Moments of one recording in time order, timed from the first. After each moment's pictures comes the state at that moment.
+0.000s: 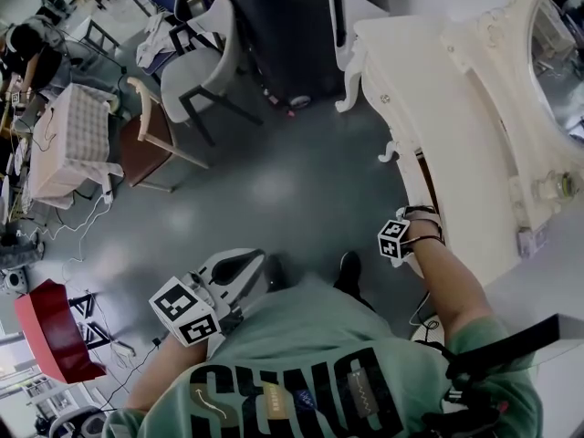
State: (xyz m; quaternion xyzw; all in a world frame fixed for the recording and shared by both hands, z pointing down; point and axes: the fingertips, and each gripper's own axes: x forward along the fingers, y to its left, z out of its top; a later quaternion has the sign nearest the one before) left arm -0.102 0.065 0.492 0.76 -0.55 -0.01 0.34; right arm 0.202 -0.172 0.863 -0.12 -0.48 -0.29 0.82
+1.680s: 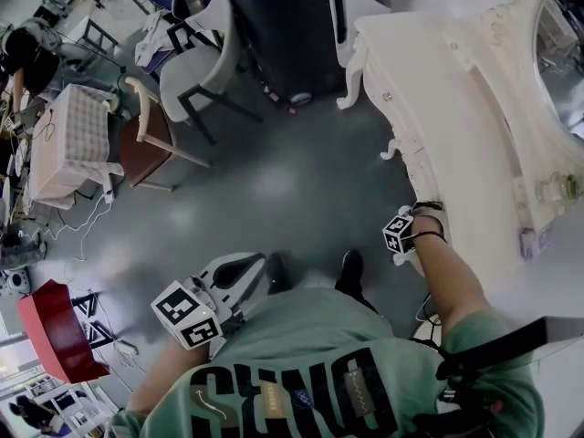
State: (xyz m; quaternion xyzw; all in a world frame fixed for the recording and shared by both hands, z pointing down) left arm -0.104 0.061 0.499 0.76 -0.55 -0.01 0.35; right arm 0.238 -0.213 0.866 -0.09 -0.36 -0.31 0.88
